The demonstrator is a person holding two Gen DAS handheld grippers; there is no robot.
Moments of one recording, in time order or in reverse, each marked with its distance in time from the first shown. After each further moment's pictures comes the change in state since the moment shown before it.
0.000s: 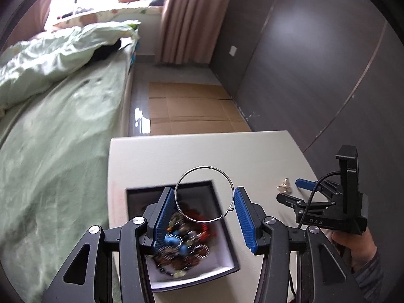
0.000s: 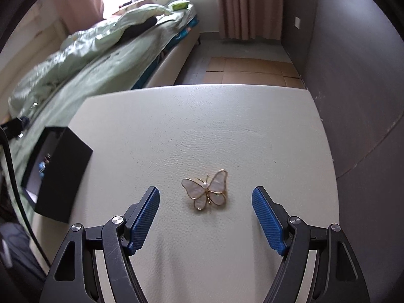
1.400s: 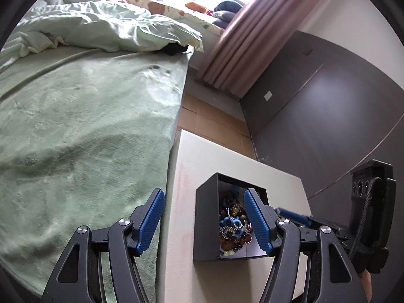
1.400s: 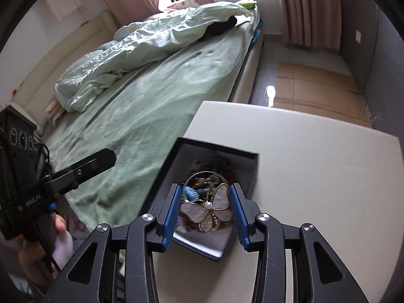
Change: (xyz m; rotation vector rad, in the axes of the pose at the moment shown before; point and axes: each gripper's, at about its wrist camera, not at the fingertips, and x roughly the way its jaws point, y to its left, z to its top) left arm -0.064 0.106 -0.049 -0.371 -0.174 -0.028; right arm -0.030 0.175 0.037 -0.073 0.030 0.285
